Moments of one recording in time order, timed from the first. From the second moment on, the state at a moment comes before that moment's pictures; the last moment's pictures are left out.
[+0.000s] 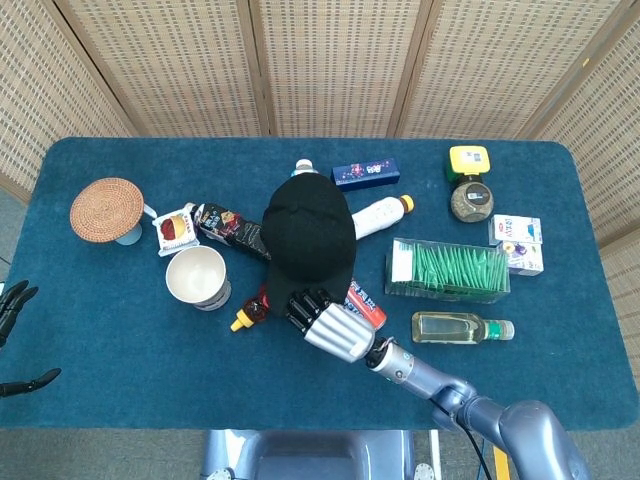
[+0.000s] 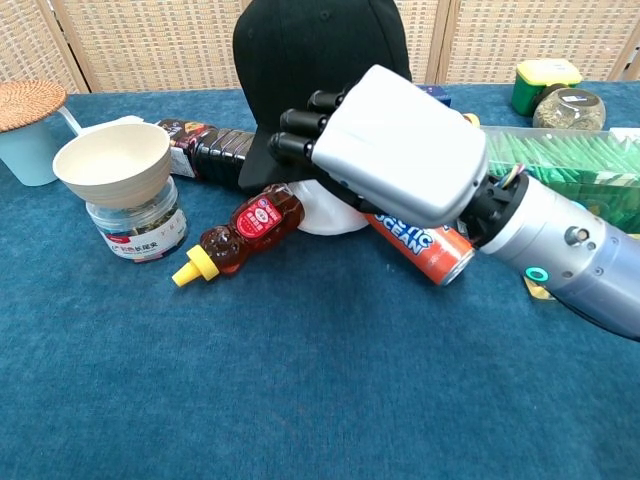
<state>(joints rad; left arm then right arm) -0.05 -0.83 0.04 -1.84 1.58 1.45 -0.32 0.80 -1.99 0.06 -0.70 -1.97 1.58 -0.39</state>
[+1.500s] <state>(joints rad) -0.05 -0.82 0.05 -1.83 1.59 1.45 -0.35 1.02 -1.84 0.22 -0.89 -1.84 1.54 -0.46</state>
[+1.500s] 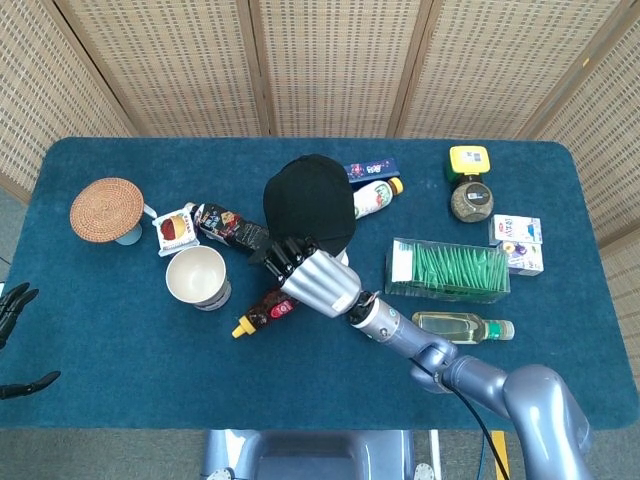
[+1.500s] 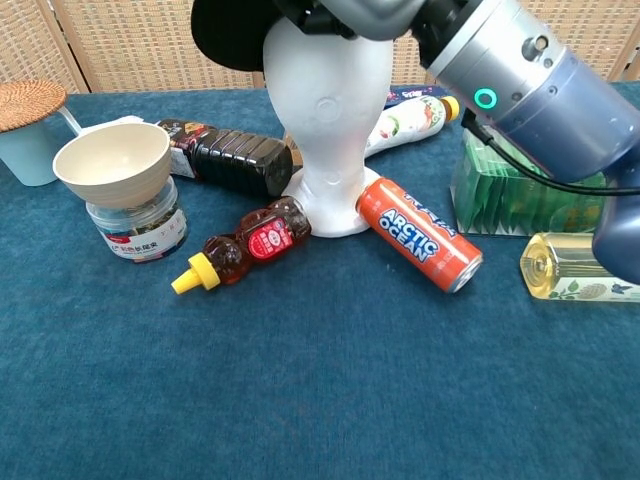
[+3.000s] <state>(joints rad) -0.09 -0.81 0.04 -1.82 1.52 1.38 -0.38 1.27 -1.74 0.36 -0.62 -1.68 1.39 -0.46</state>
